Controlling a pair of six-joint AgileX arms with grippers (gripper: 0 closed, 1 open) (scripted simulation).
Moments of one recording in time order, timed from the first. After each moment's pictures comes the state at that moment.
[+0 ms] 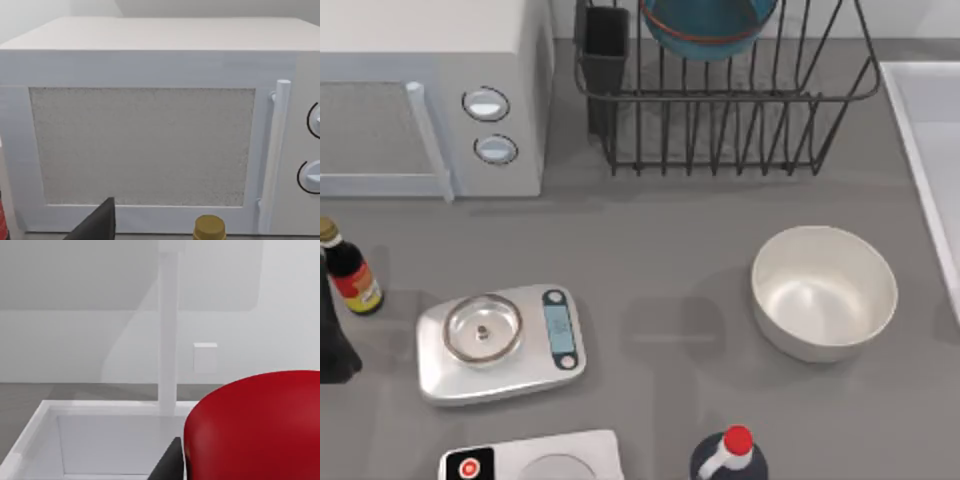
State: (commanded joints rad) left arm 0.00 0.00 0.00 0.00 0.00 0.00; right arm -0.53 2.03 0.52 1.53 -0.50 0.02
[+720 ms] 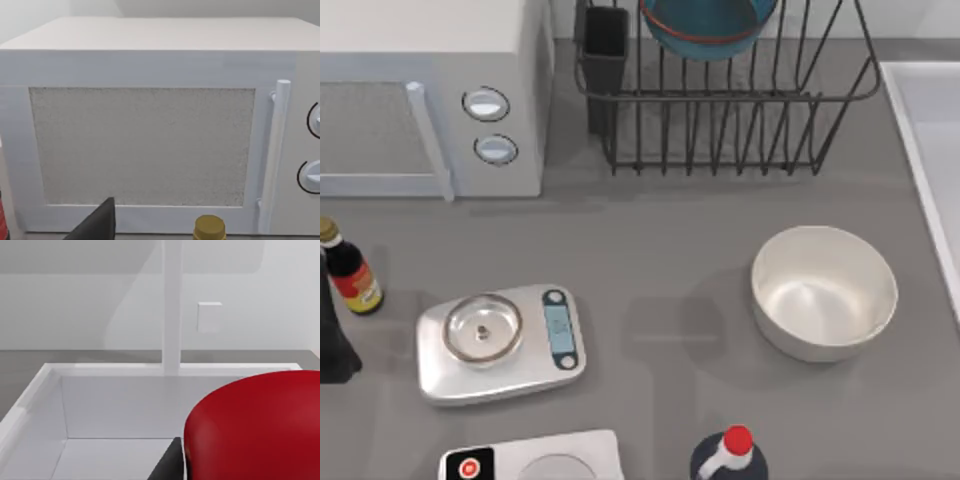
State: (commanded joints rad) left arm 0.00 0.00 0.00 0.00 0.00 0.00; right arm -0.53 2.22 0.49 1.73 -0.49 0.01
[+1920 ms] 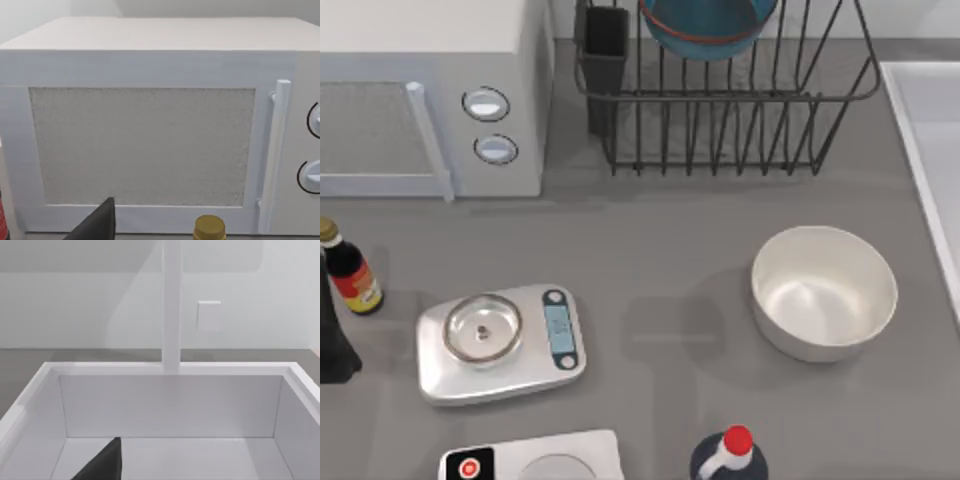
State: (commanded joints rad) left arm 0.00 0.00 0.00 0.00 0.00 0.00; right arm -0.53 2.22 0.49 1.73 -0.49 0.01
